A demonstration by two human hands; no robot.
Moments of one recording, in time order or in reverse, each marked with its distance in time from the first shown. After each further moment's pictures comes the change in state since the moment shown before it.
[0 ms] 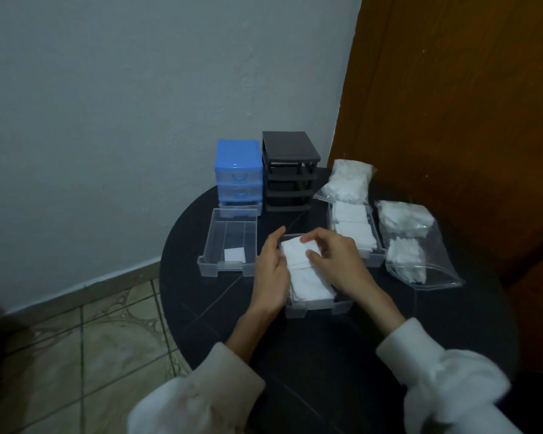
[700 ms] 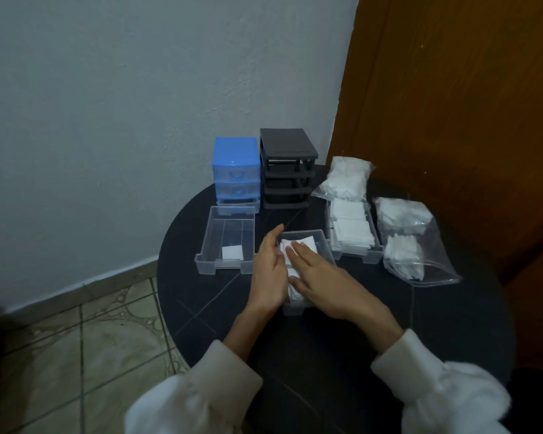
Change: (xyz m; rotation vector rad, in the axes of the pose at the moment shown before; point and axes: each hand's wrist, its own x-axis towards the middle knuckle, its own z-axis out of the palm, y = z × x) left_hand 0.002 -0.008 0.002 0.056 0.000 0.028; right_hand -0.025 -0.006 0.008 -0.466 -0.446 -0.146
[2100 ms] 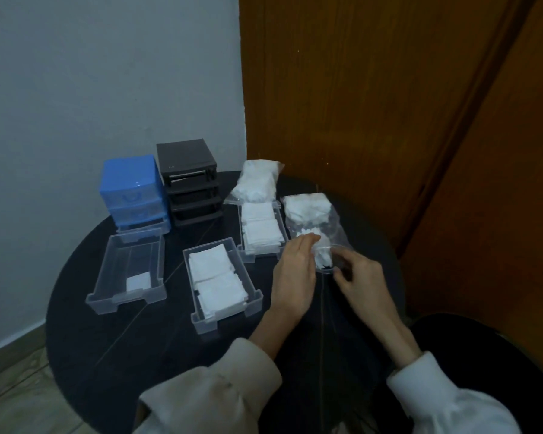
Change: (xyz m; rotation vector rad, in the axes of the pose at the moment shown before) left_hand -0.015 0.040 0.146 0.401 -0.250 0.429; right_hand -0.108 0.120 0.006 0.306 0.711 0.467
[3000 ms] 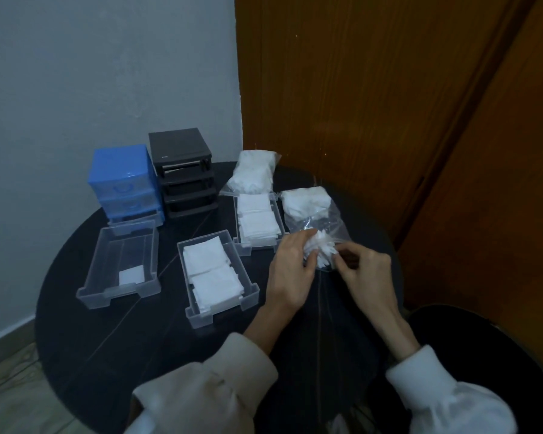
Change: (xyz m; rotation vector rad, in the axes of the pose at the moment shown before) left_hand 0.000 -0.008 0.004 -0.075 -0.002 -0.031; right_hand 0.001 0.005 0.001 0.112 0.170 0.007
